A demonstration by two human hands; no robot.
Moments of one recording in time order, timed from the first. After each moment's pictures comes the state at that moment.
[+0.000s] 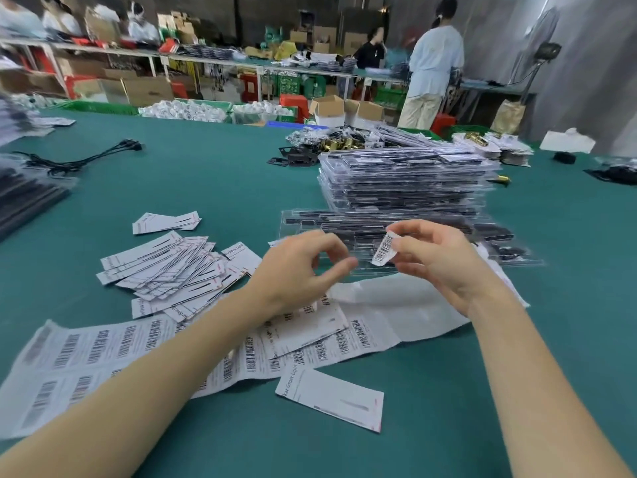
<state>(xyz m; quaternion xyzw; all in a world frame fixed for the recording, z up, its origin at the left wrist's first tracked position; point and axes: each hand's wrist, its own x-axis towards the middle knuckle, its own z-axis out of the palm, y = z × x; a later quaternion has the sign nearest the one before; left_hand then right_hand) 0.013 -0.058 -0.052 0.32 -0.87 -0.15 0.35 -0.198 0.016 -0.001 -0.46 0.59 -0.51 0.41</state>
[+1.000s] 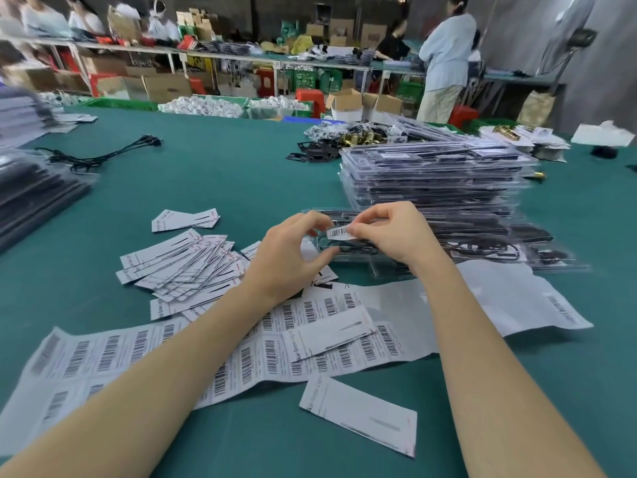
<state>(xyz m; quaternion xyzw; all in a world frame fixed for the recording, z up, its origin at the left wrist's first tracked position) 0.041 -0.100 -0.074 0.36 -0.82 -0.12 0.43 -0.157 -0.080 -0.024 -0.59 0.66 -0.39 0.24</state>
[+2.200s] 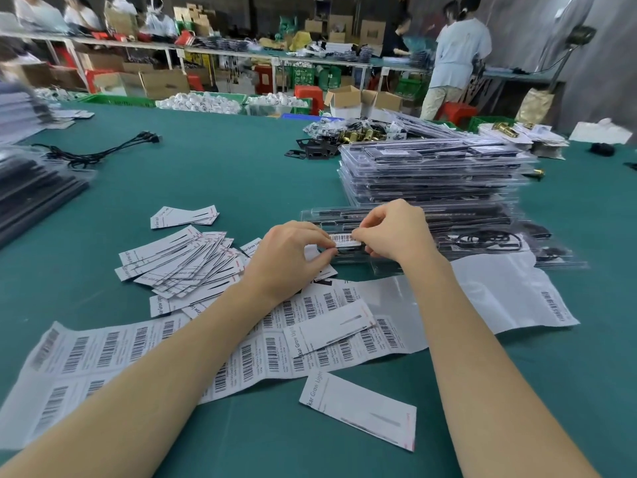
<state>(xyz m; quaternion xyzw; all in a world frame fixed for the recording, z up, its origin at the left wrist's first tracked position) 0.041 -0.092 -0.072 0.36 -0.84 -0.09 0.41 -0.144 -0.074 -0.019 -0.57 0.74 -0.32 0.15</state>
